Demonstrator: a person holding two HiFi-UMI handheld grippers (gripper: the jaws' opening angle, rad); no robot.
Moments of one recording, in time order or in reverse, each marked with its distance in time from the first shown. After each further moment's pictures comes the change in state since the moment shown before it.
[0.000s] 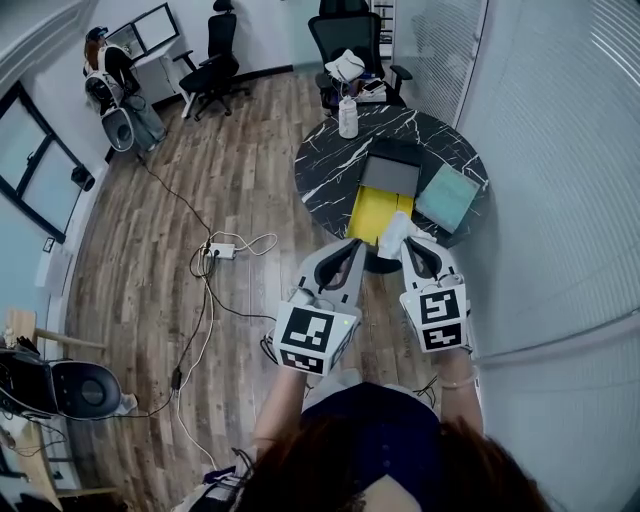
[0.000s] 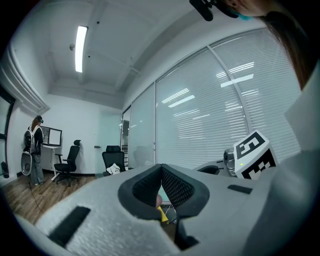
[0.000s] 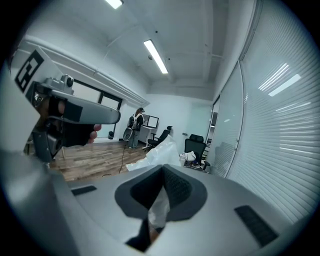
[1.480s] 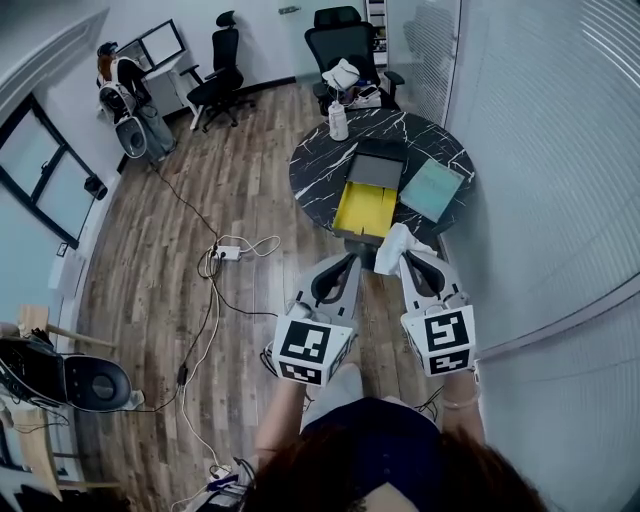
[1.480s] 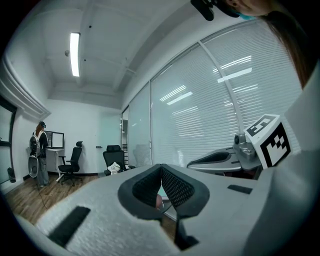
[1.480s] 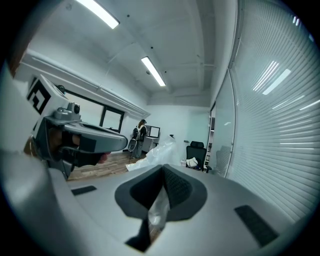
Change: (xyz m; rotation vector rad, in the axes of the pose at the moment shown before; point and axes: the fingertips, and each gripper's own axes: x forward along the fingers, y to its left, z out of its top) left arm -0.039 -0.095 0.009 0.035 0.039 0.031; right arm -0.127 -0.008 0.009 0.058 -0.116 0.030
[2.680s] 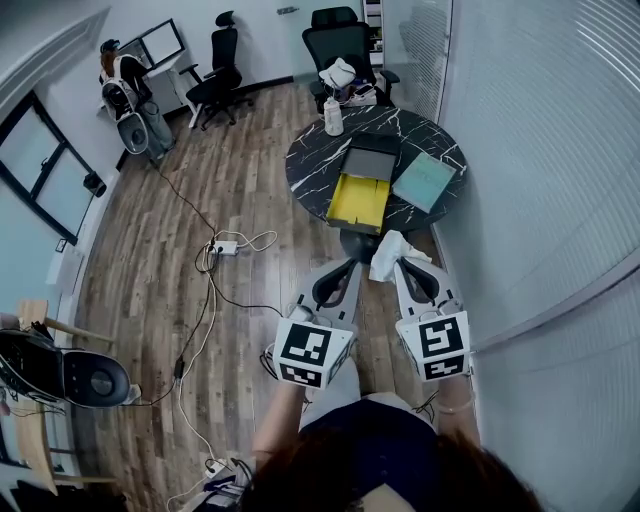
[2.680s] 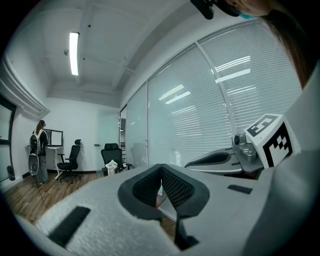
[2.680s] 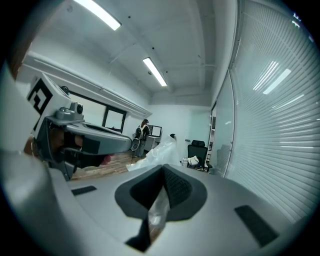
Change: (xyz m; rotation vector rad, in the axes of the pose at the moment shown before) left arm -0.027 -0.043 -0.006 -0.008 0.017 -0.020; right arm -0.047 0.019 -0.010 0.009 0.011 0.021
